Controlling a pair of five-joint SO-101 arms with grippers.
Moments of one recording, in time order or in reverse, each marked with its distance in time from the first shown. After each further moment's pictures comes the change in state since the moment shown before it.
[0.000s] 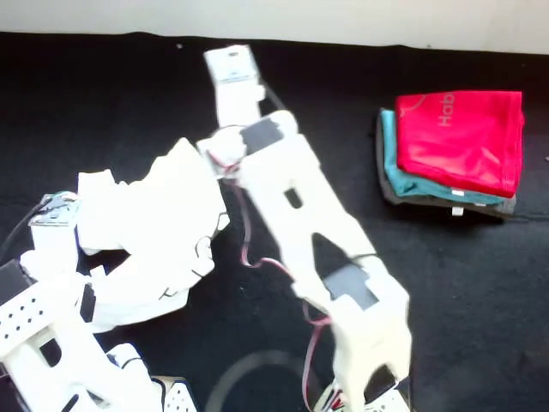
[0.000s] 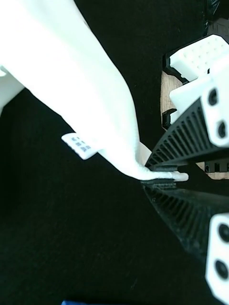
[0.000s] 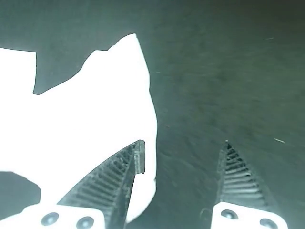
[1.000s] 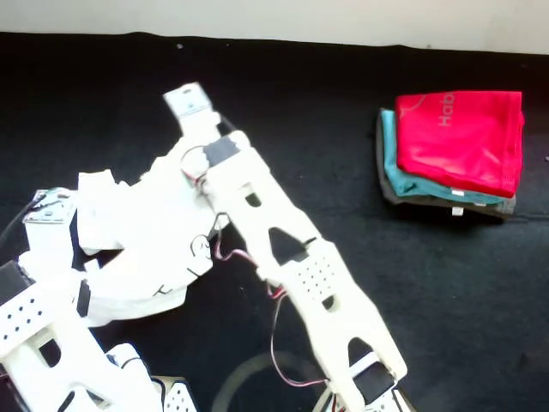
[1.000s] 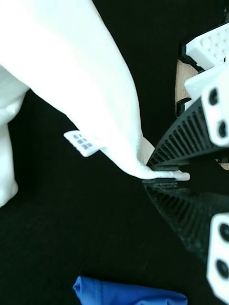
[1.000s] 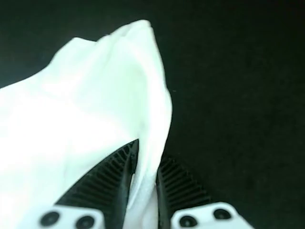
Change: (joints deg) left arm -0.4 0.0 0.0 -5.1 0.0; right arm 0.1 32.4 -29.3 0.0 9.3
